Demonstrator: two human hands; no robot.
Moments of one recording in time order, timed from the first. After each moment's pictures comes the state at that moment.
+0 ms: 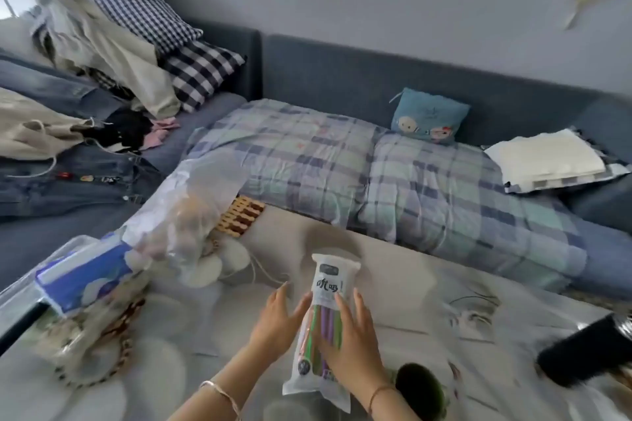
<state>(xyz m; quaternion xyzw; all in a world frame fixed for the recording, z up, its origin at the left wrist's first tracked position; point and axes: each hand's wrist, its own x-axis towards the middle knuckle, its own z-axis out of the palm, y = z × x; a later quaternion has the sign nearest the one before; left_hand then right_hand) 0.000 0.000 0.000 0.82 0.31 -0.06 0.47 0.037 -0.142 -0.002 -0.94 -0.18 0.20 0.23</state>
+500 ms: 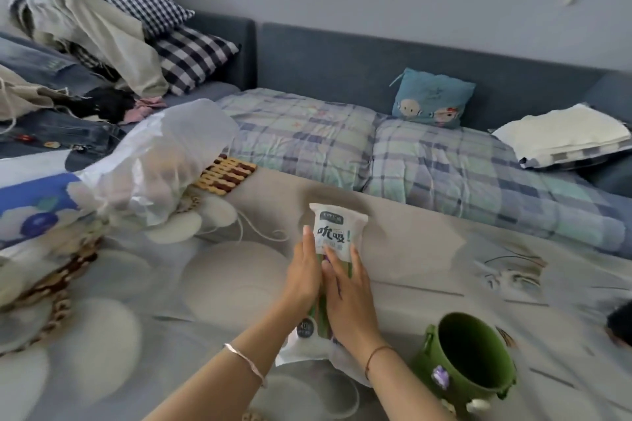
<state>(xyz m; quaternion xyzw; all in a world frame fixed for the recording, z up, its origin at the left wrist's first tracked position) 0.078 -0.015 -0.164 0.63 0.27 0.10 0.72 0.065 -0.118 -0.138 -0.89 -0.20 0.09 0.40</state>
